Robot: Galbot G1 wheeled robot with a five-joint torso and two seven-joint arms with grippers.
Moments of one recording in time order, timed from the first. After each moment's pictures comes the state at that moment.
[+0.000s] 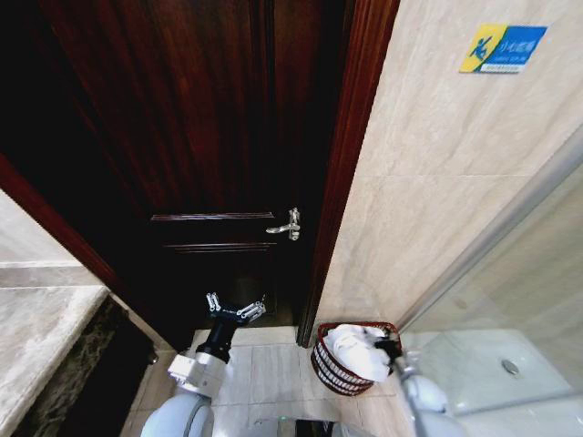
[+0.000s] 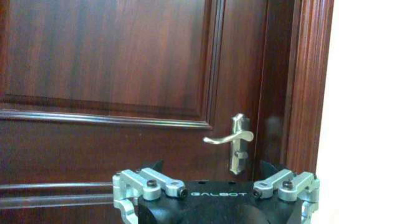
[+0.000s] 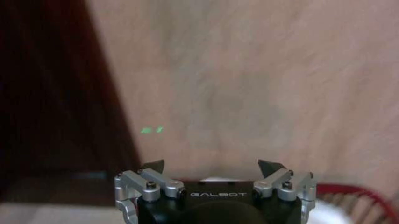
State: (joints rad) left arm 1.85 -1.61 -0.50 -2.41 -0.03 0.00 0.22; right arm -1.31 1.43 0.68 1.24 0.06 0.05 -0.39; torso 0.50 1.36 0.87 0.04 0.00
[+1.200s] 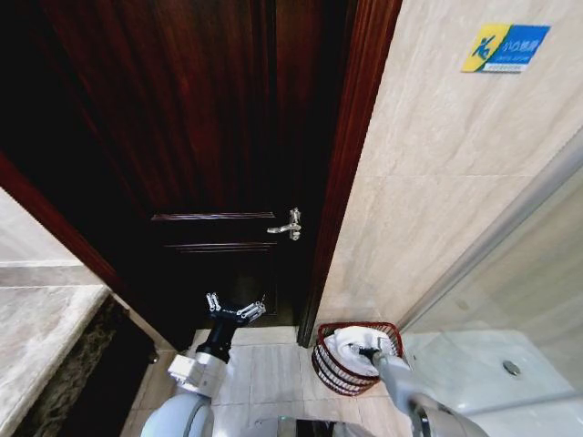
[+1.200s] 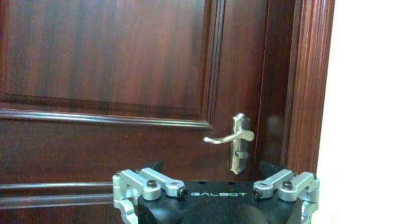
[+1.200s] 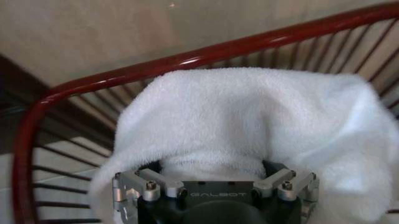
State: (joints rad) left arm 1.85 -1.61 -0.50 -2.41 -0.03 0.00 0.22; right arm -0.72 1.41 0.76 0.22 -0.03 -0.04 -0.33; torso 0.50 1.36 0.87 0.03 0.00
